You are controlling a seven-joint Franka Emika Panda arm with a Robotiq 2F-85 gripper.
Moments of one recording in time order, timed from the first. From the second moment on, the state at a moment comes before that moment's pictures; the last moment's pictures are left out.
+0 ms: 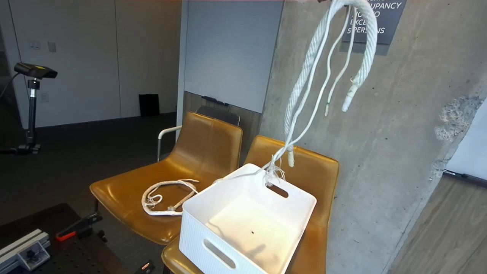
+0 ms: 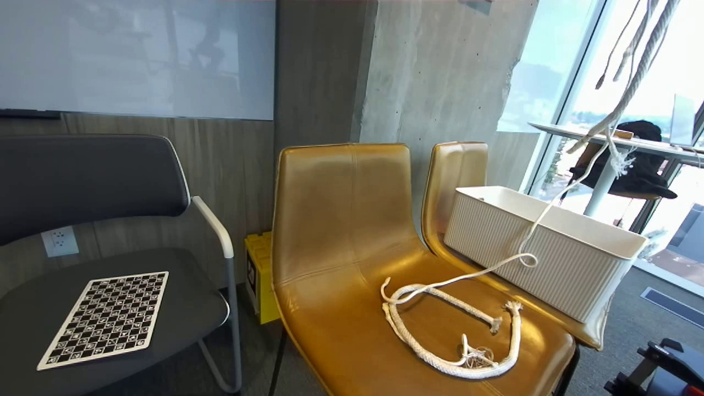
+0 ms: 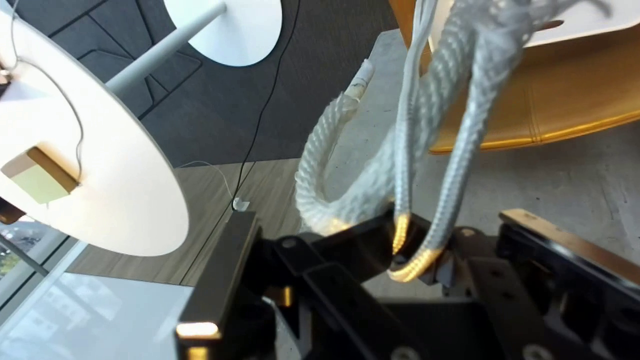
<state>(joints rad) -0.31 0.43 -0.16 -0.73 -0.18 1.64 -0.17</state>
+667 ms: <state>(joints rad) -0.23 0.55 -0.10 -1.00 -0.12 1.75 -0.06</state>
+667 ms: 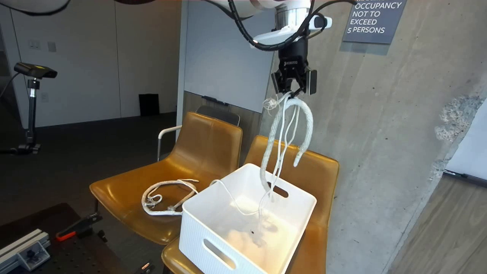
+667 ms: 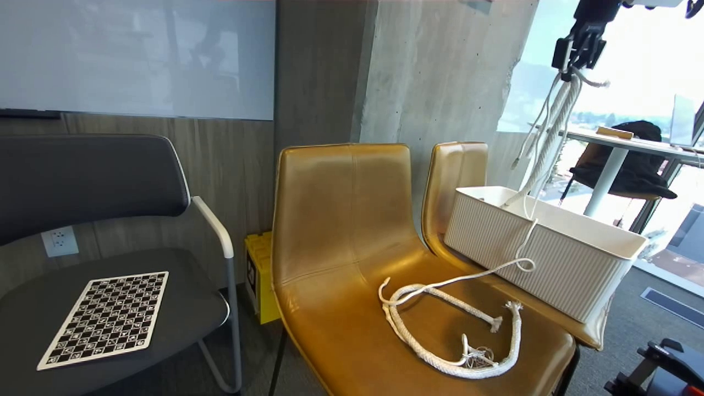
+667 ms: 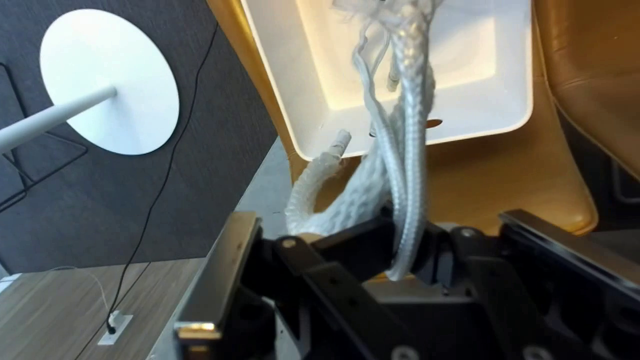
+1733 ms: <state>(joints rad) -0.18 0.24 -0.12 -1.85 -0.14 2.12 0.01</state>
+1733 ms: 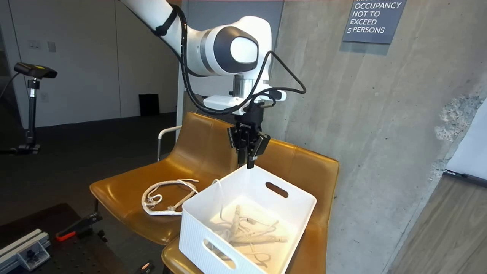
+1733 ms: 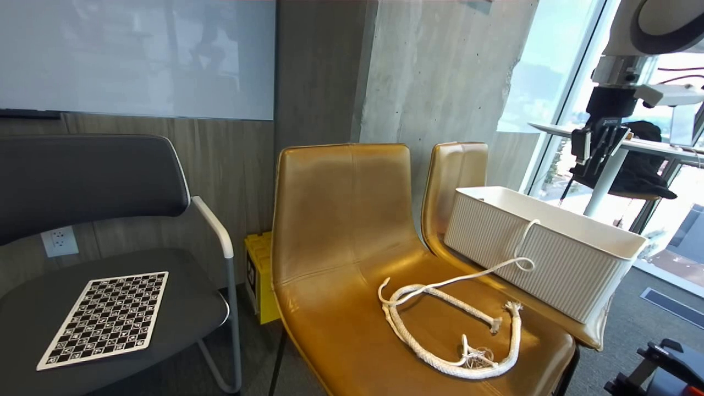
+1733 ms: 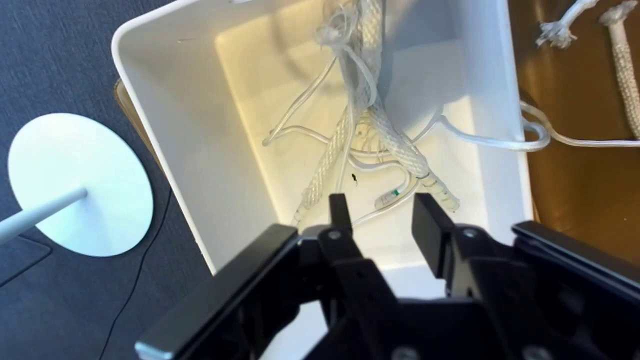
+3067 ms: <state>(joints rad) 0.14 0.17 0.13 -2.24 -0.13 2.48 -0.09</state>
